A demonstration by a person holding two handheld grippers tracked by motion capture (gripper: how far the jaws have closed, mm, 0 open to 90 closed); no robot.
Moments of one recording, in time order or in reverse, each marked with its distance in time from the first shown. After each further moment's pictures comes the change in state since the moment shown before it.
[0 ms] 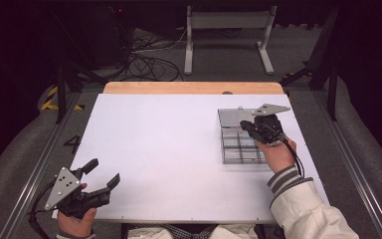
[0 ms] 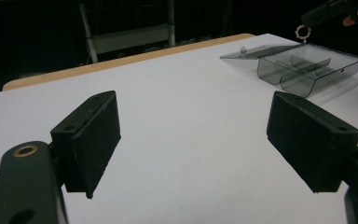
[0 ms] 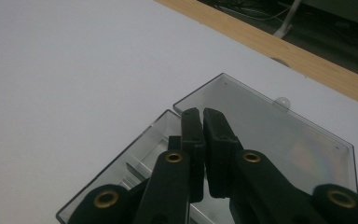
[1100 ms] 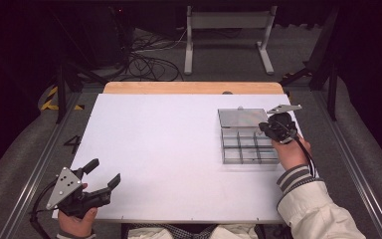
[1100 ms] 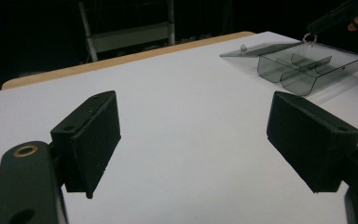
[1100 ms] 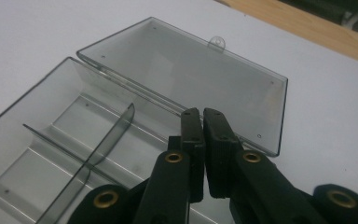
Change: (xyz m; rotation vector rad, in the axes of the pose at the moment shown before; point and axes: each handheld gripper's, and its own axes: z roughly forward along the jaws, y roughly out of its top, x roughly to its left) left arm 0.000 0.000 0.002 0.006 0.000 0.004; right arm -0.046 -0.028 0.005 0.145 -0.141 0.095
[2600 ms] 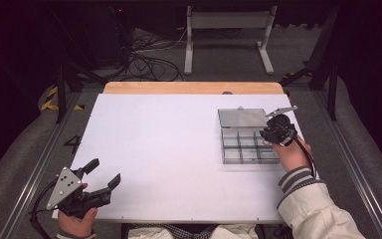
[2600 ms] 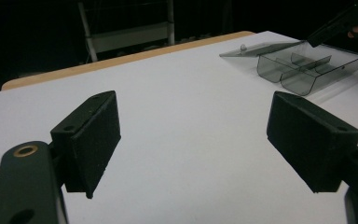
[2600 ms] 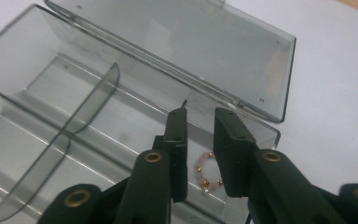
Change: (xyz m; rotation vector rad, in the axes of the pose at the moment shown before) left arm 0.000 0.001 0.000 0.001 0.001 0.005; right arm -0.004 -0.007 0.010 0.118 -0.002 -0.008
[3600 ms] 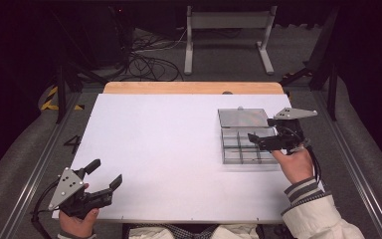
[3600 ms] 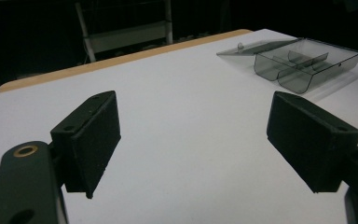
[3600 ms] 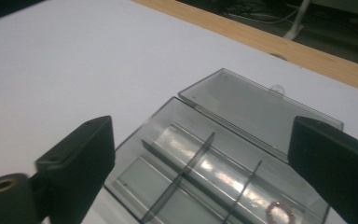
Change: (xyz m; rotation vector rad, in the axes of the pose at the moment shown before) left arm -0.005 0.001 0.002 0.007 -0.010 0.011; right arm 0.029 0.000 -0.067 -0.306 0.225 -0.026
